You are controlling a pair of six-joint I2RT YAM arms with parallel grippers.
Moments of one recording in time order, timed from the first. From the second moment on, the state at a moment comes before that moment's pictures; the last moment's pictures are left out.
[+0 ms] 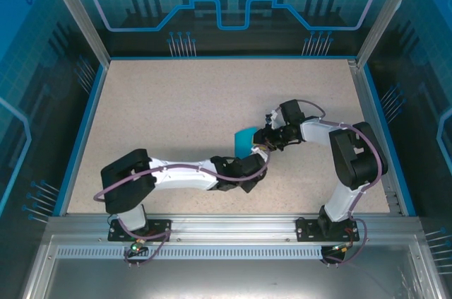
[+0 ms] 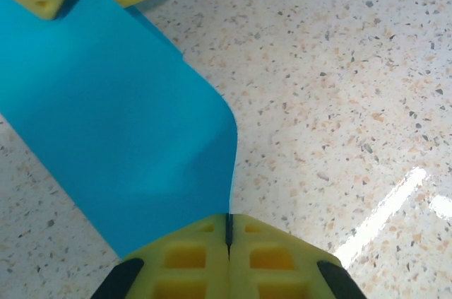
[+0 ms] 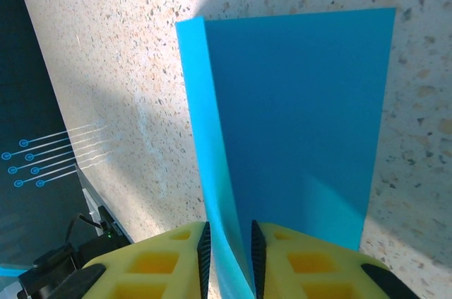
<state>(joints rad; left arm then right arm) -1.13 1.70 1.01 -0.32 -0.26 -0.35 0.29 1.75 0.90 -0.28 -0.76 0.60</state>
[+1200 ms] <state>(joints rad) -0.78 1.67 0.89 -0.15 0.34 -0.51 0.34 1.88 1.05 -0.44 -0.65 0.39</state>
